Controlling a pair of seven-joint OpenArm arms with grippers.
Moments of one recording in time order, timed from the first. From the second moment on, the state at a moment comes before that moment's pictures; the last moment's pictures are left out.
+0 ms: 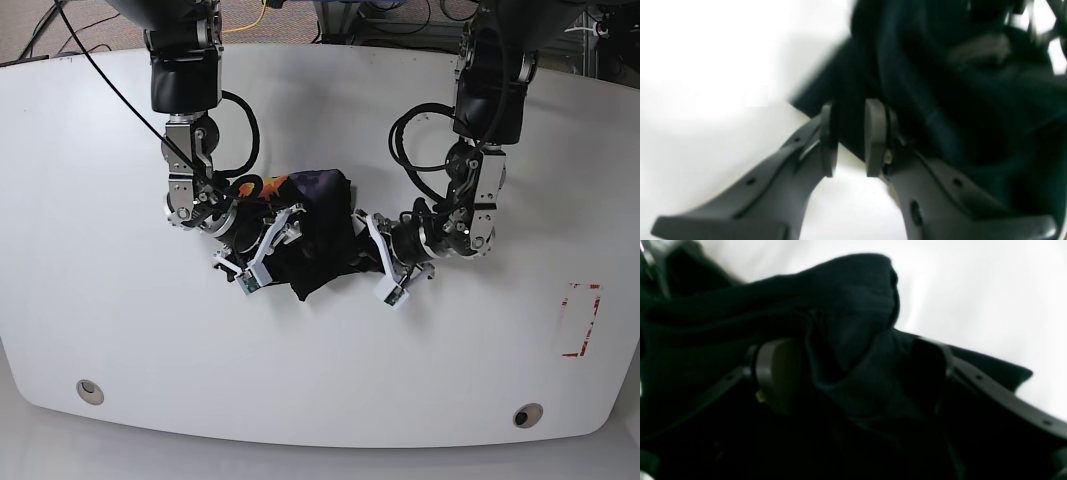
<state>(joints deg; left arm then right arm) -19.9 -4.1 6.8 62.8 -19.7 -40.7 37.0 12.4 3.6 0.9 67.3 10.8 39.9 -25.4</state>
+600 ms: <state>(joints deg) -13.4 -7.0 -0.7 80.7 -19.8 -40.8 38.1 12.4 3.6 0.9 81.7 10.3 40.1 -33.5</state>
